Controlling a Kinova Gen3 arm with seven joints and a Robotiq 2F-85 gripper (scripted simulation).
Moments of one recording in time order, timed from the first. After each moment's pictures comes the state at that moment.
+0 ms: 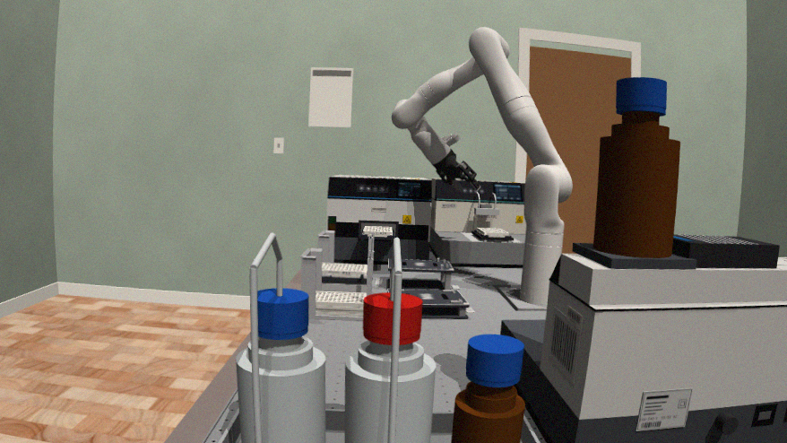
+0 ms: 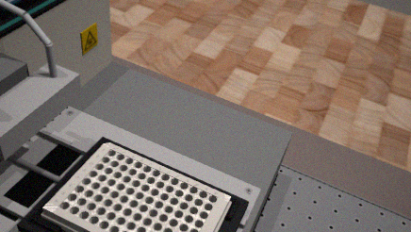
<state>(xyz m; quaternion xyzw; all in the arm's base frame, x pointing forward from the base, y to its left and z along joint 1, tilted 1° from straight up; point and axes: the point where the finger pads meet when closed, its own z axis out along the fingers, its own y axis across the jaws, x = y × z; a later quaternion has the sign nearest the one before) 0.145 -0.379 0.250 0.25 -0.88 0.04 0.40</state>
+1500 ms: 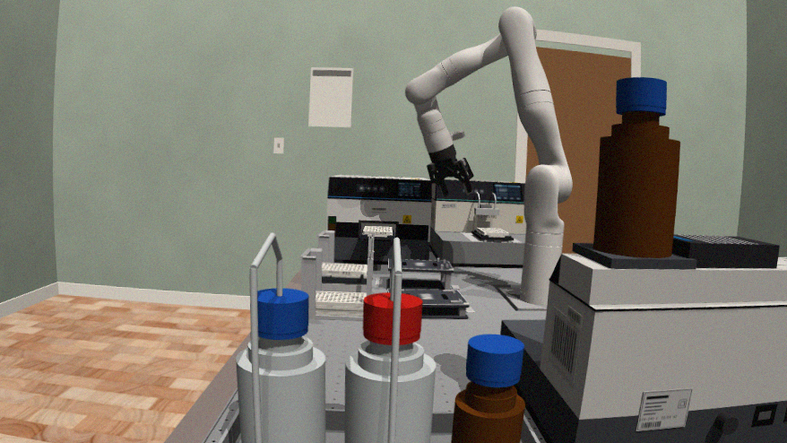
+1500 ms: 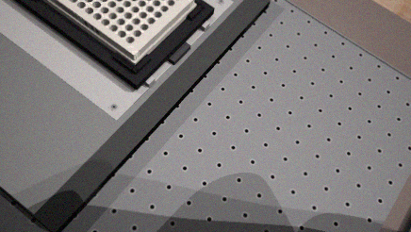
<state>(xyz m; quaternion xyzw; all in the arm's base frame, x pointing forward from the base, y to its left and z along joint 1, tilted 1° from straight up) 0.195 -0.256 0.239 0.35 -0.91 0.02 0.23</state>
